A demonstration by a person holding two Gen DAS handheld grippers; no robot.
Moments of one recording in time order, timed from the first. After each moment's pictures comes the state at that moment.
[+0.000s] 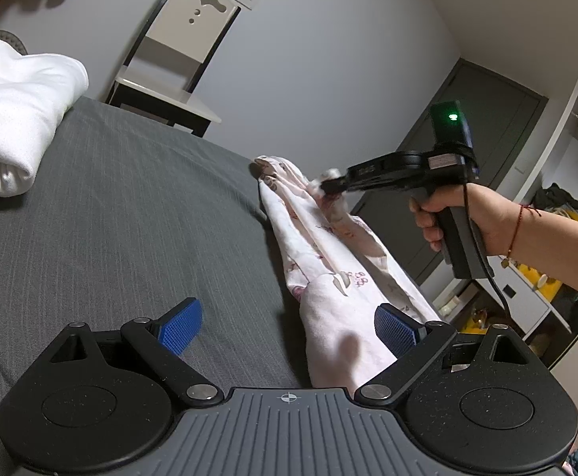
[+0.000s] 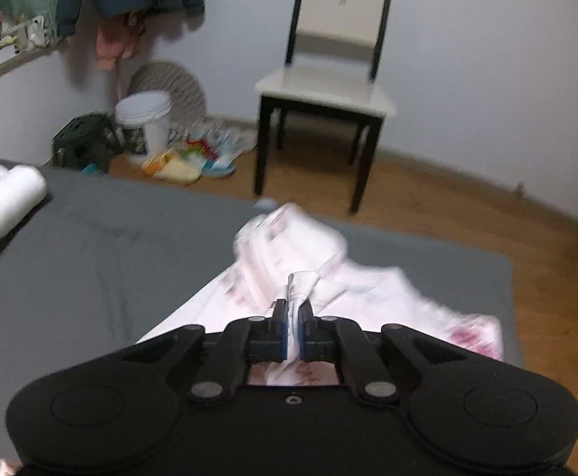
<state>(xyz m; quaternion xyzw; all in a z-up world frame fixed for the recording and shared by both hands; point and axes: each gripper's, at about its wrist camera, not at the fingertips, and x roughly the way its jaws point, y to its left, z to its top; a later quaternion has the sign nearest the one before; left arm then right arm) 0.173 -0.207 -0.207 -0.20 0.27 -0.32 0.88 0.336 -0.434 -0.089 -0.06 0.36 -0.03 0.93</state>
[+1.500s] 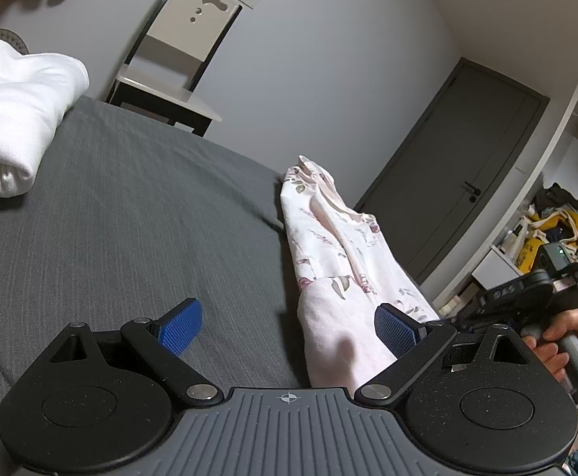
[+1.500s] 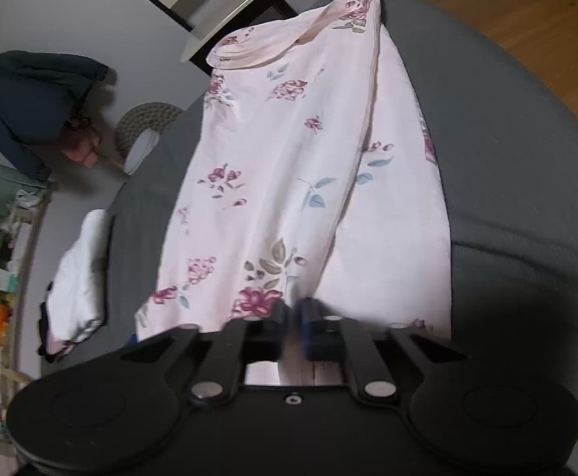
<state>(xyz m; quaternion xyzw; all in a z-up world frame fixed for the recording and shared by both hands) 0.173 -0.203 -0.208 -0.20 0.28 -0.33 0.88 0.135 -0.491 -0.161 0.37 0.45 -0.01 0.81</state>
